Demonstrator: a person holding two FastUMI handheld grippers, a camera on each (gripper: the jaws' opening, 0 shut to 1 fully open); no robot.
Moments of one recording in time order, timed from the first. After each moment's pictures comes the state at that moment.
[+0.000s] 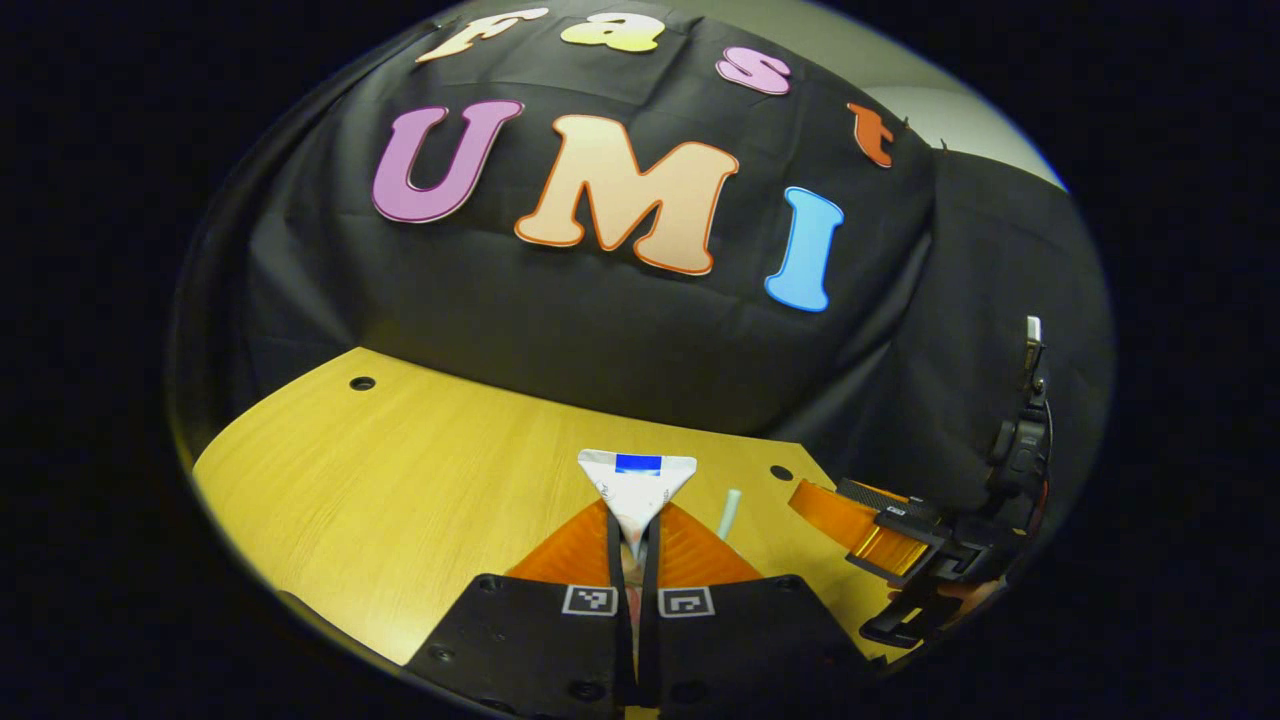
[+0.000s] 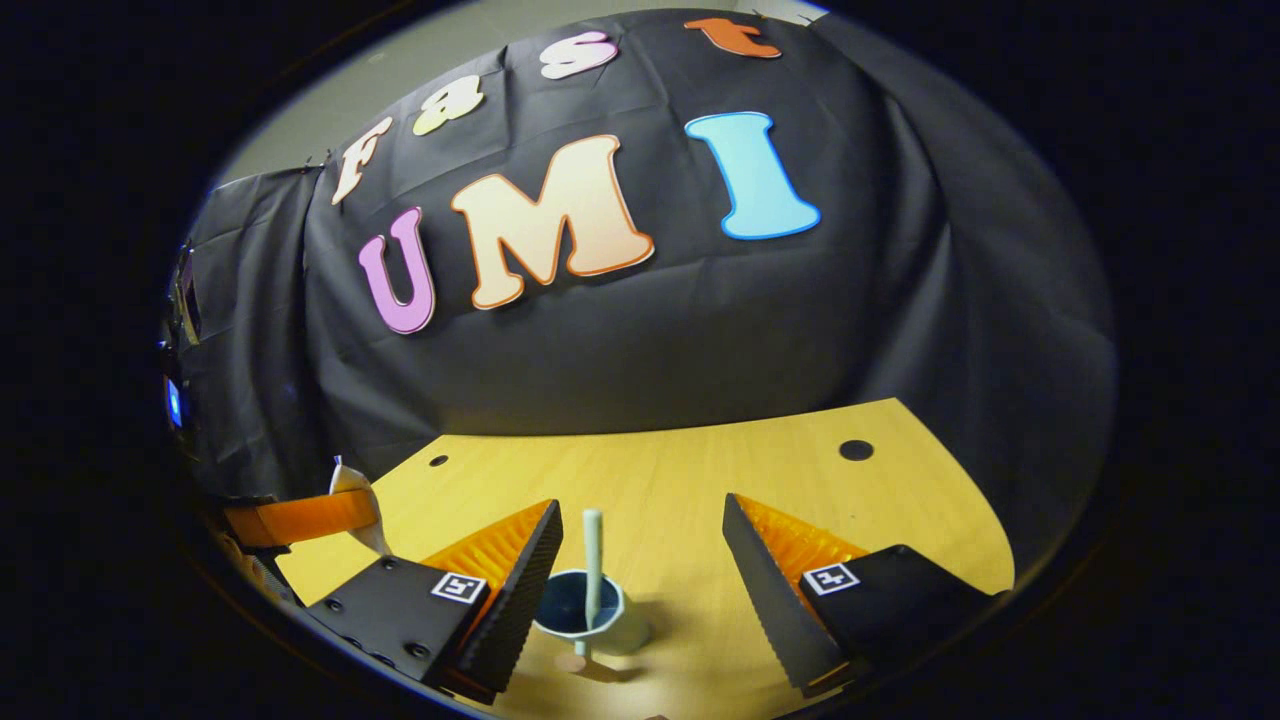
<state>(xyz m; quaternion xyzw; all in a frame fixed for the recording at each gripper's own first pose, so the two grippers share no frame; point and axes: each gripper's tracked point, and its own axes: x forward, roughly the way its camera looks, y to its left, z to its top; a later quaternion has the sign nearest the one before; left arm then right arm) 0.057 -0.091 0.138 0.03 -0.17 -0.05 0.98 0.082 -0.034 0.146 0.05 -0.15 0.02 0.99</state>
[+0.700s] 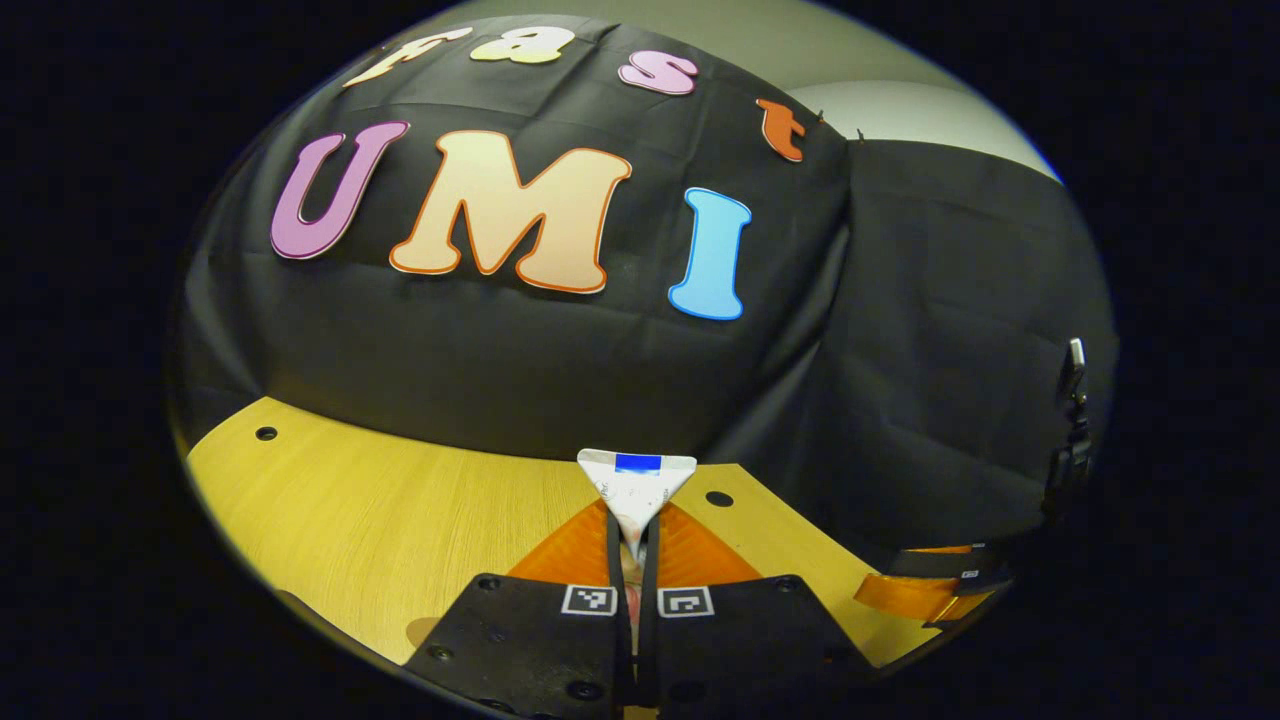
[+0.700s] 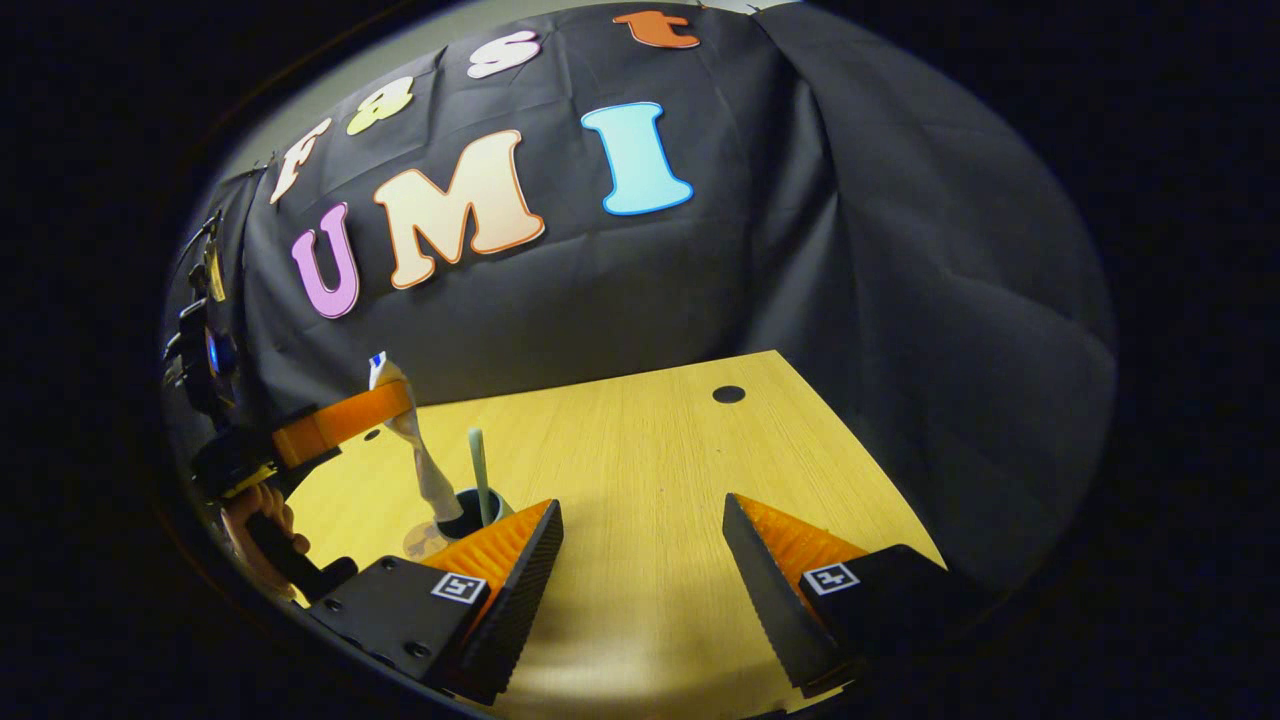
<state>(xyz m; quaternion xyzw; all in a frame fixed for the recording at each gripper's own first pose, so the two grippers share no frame) 0.117 -0.171 0.146 0.10 -0.21 -0.13 0.96 0.014 -0.122 0.073 0.09 -0.09 -0.08 0.99</state>
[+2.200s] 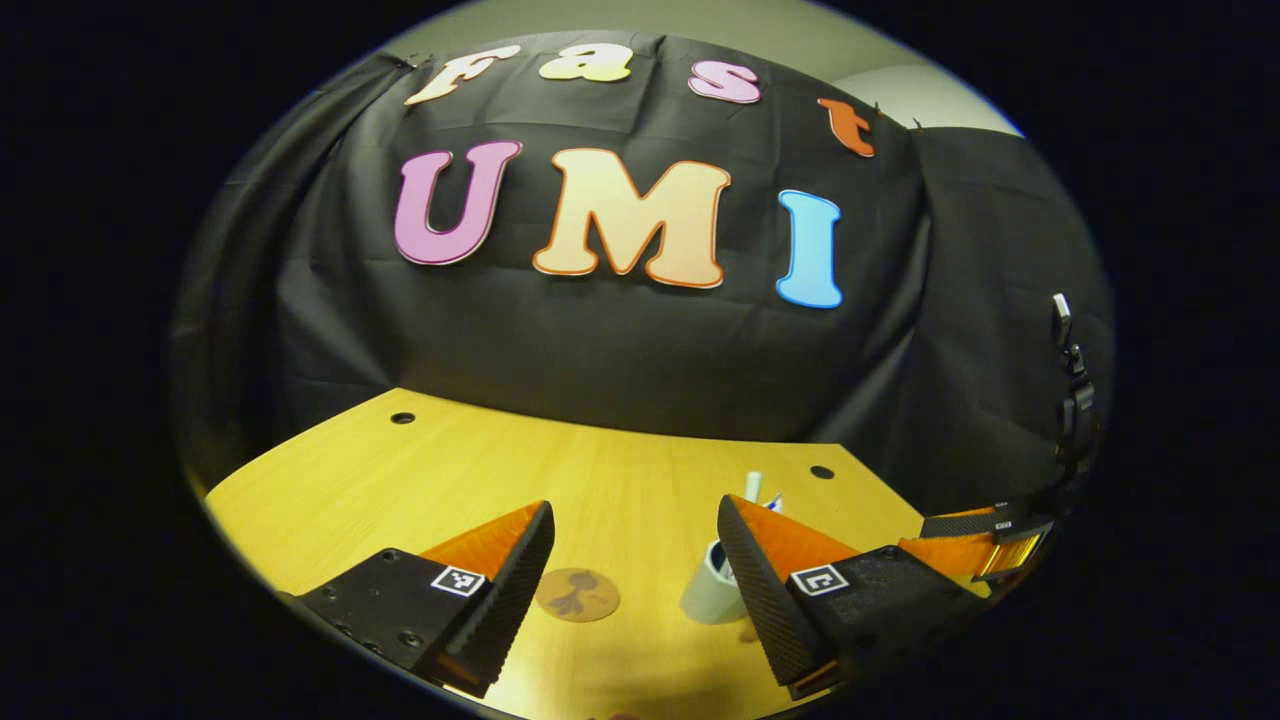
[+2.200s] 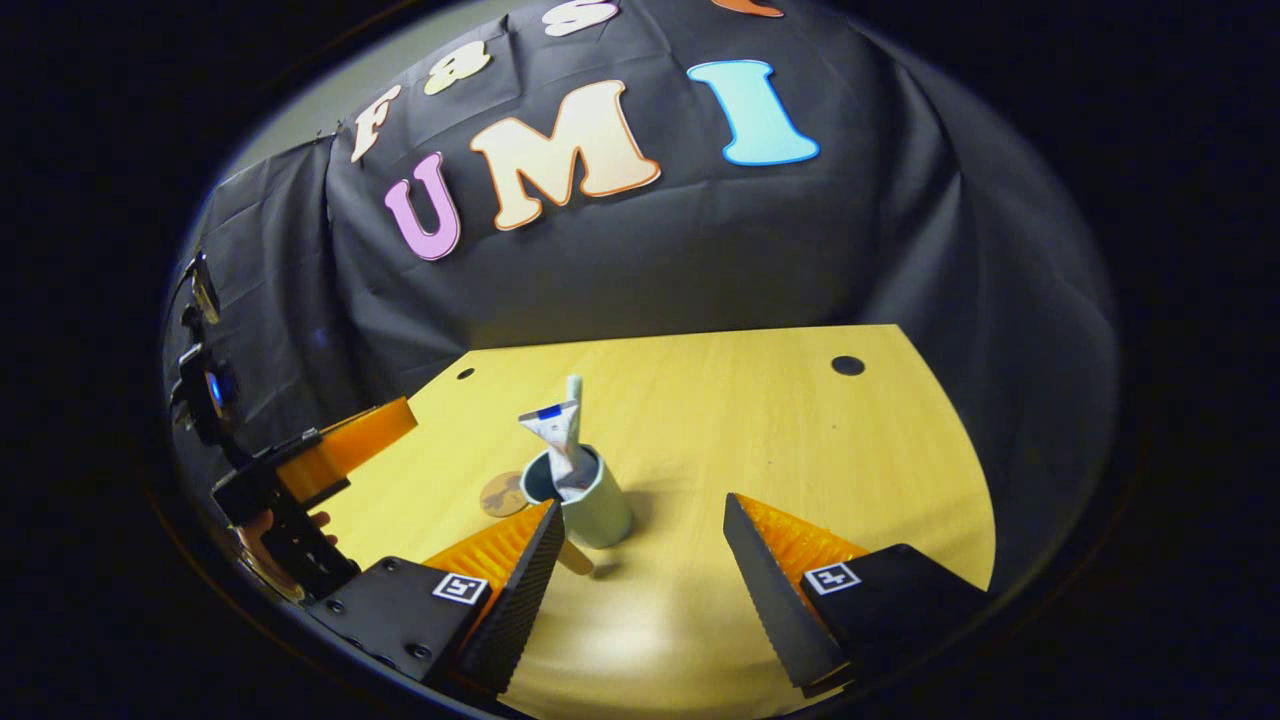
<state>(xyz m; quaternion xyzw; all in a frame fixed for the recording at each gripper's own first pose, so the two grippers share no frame) 0.042 -0.048 0.103 0.06 -0.22 0.04 0.97 0.042 -0.037 0.065 0.02 -0.01 0.09 1.00</state>
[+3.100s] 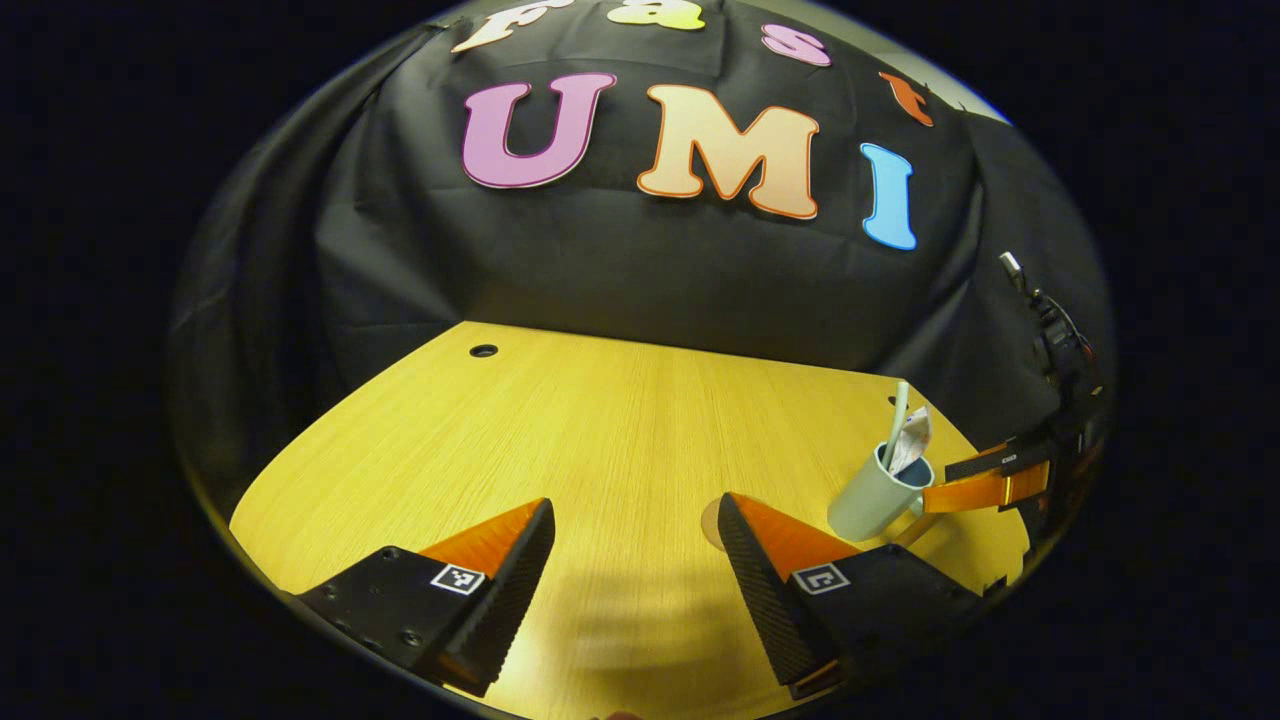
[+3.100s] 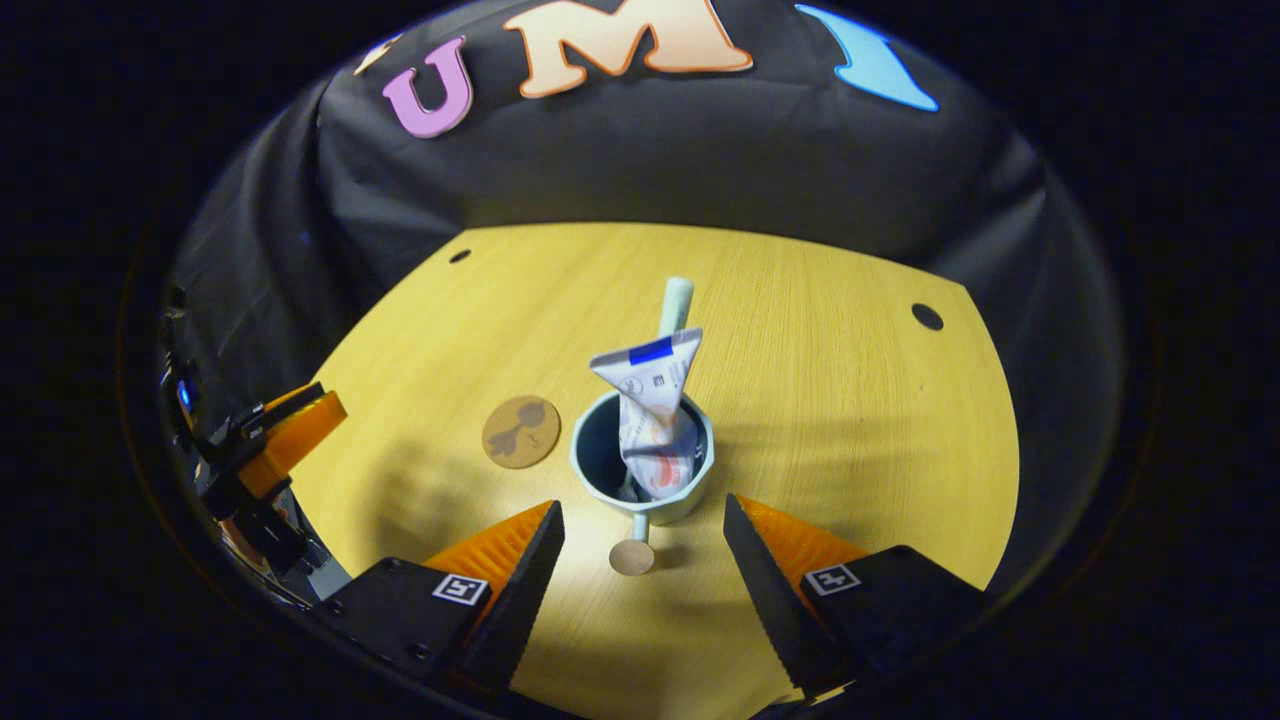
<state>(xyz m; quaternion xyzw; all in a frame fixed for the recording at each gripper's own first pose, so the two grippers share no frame) 0.031 0.103 0.059 0.05 -0.11 0.07 0.99 0.110 0.034 0.011 -0.06 0.19 0.04 0.98</state>
